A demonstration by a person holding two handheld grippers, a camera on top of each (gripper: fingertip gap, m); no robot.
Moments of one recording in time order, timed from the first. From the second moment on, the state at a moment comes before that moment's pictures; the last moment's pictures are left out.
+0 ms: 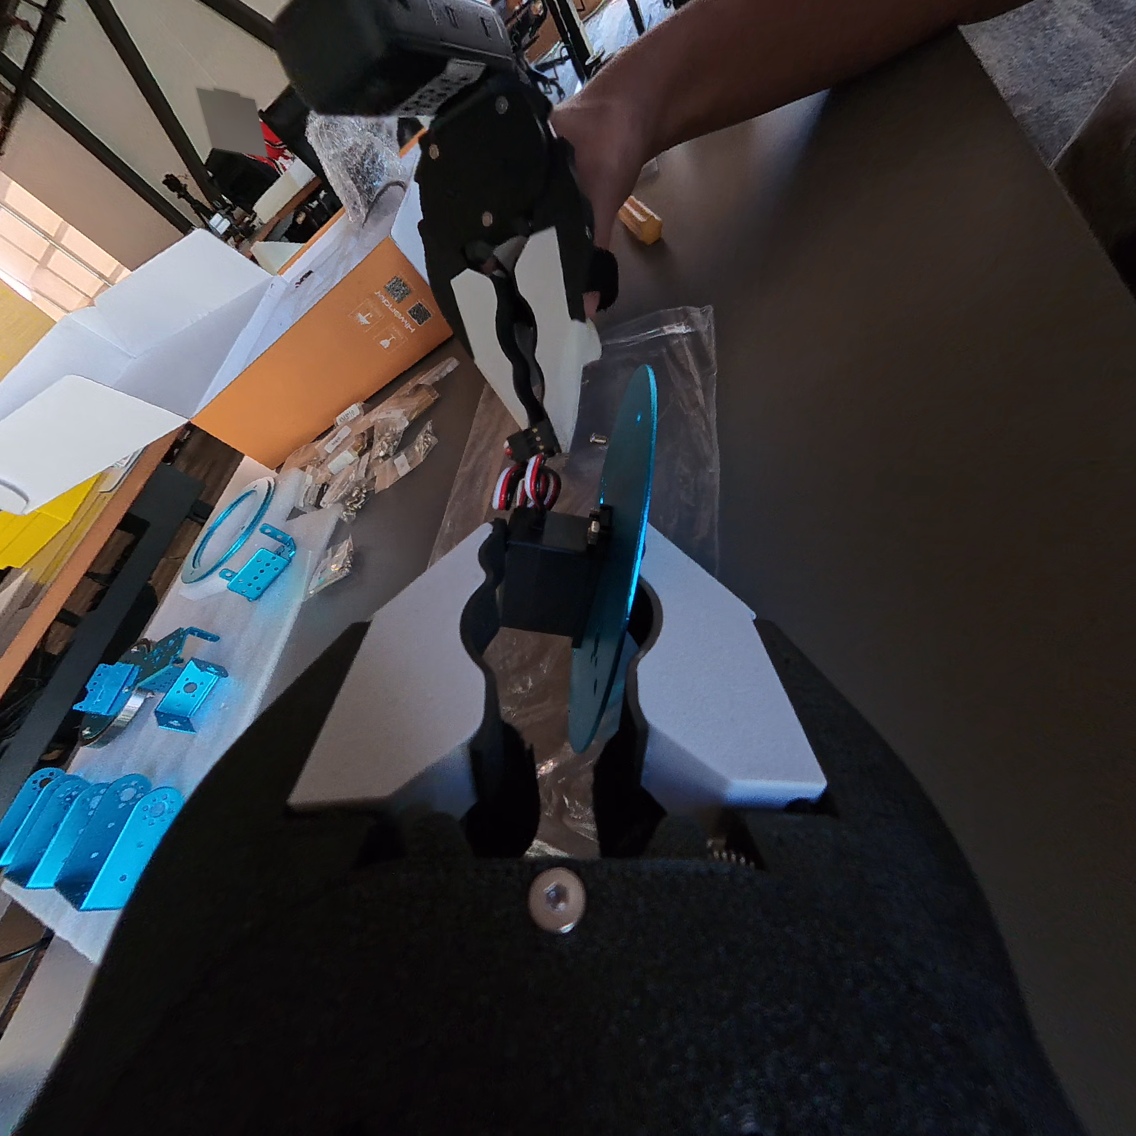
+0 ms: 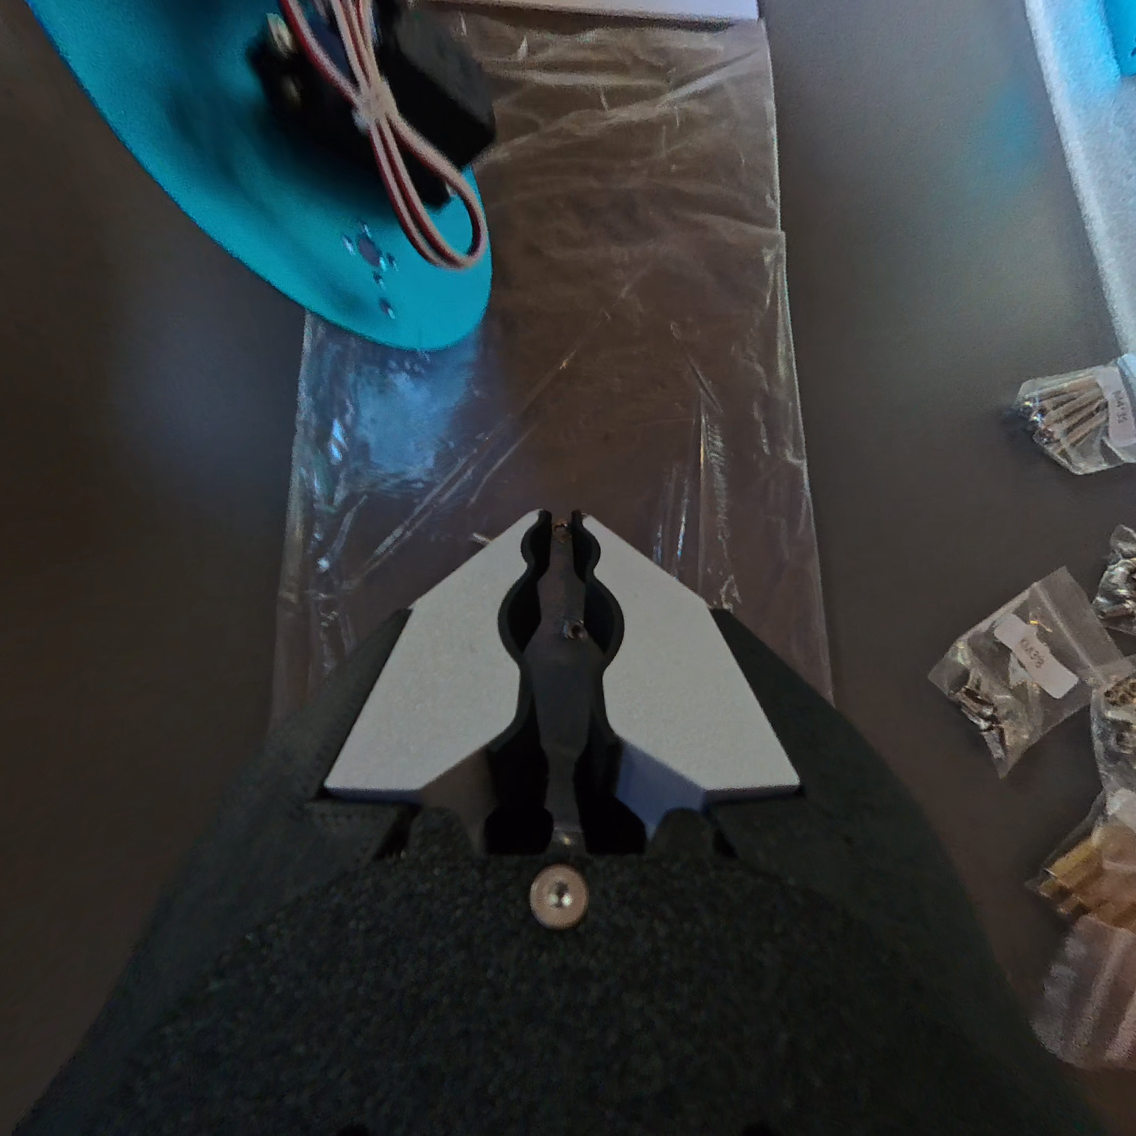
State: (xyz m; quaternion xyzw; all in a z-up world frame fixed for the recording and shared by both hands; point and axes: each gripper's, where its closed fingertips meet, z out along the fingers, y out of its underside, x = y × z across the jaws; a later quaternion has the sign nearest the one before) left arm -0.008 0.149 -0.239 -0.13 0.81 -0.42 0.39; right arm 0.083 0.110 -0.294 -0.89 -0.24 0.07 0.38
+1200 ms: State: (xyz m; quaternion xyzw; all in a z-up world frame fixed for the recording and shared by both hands) left arm -0.010 0.142 -0.243 -0.11 0.81 -0.38 0.43; right arm 0.145 0.201 -0.292 -0.91 -0.31 -0.04 0.28
